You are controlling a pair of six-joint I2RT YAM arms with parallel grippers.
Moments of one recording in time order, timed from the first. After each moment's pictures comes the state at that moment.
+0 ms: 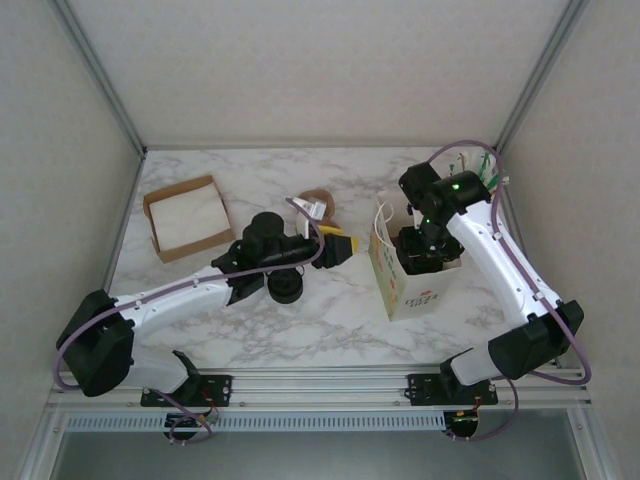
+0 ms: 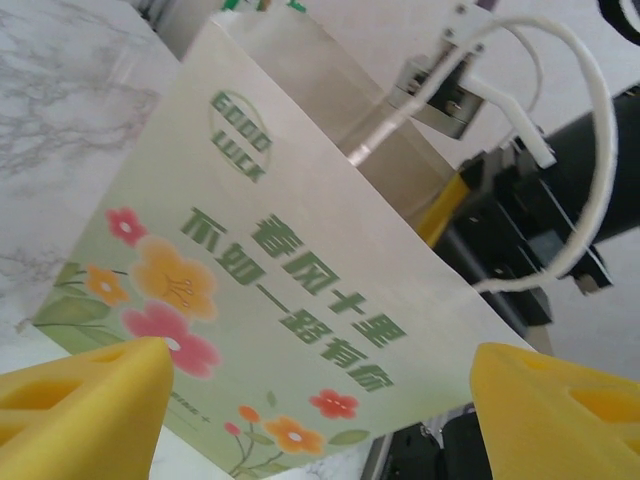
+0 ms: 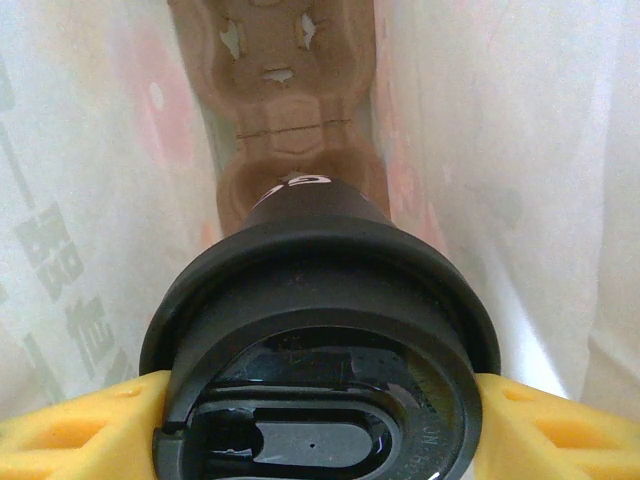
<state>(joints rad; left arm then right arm) -0.78 1.35 0.84 0.36 0.39 -0.66 0.46 1.45 1.59 -1.61 0.10 0.31</state>
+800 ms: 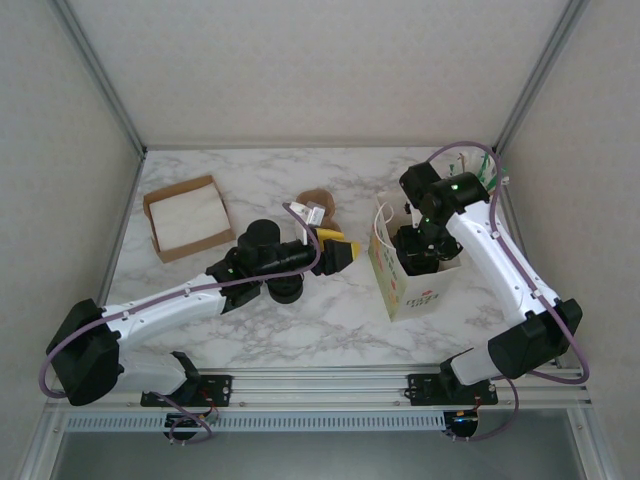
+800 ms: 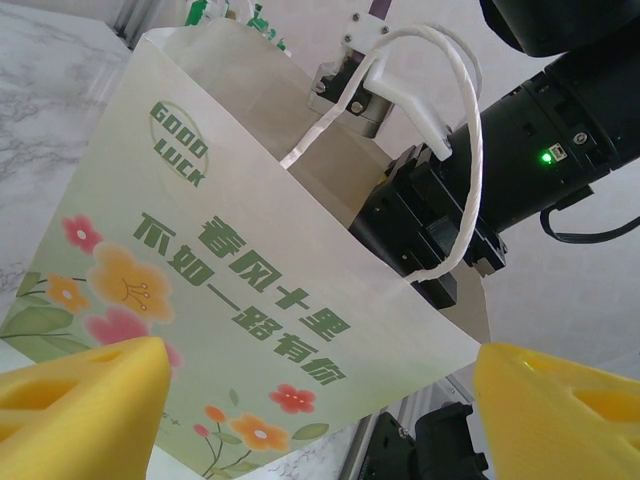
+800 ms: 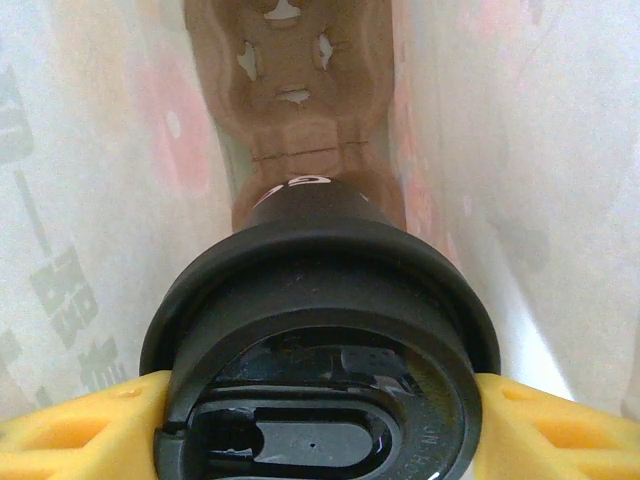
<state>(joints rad) -0.82 1.29 0.82 0.36 0.34 -0.66 0.45 1.46 1.56 -1.55 0.07 0.28</state>
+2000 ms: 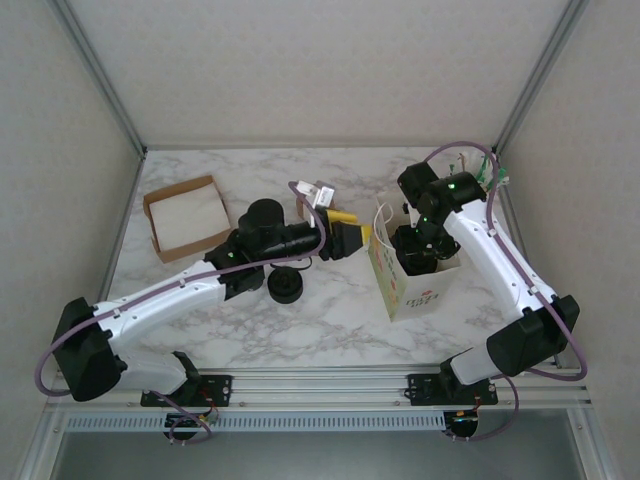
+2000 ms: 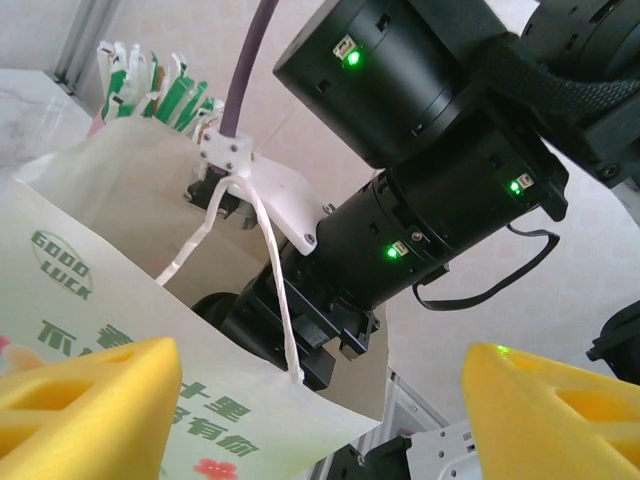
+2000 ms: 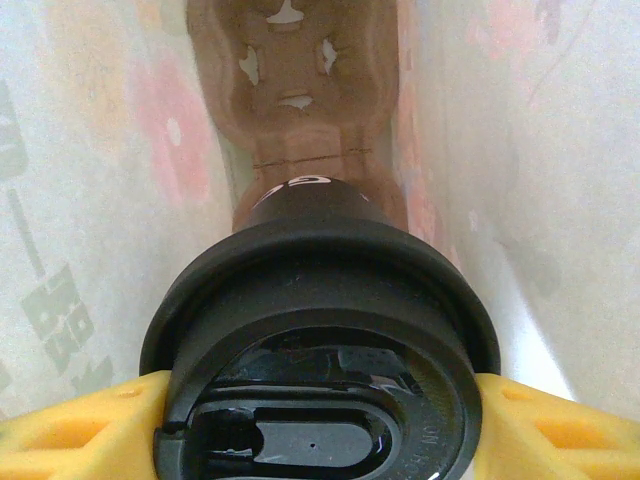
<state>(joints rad) -0.84 1.33 1.05 0.22 0.38 -0.65 0.45 1.47 1.55 -1.54 0.07 0.27</state>
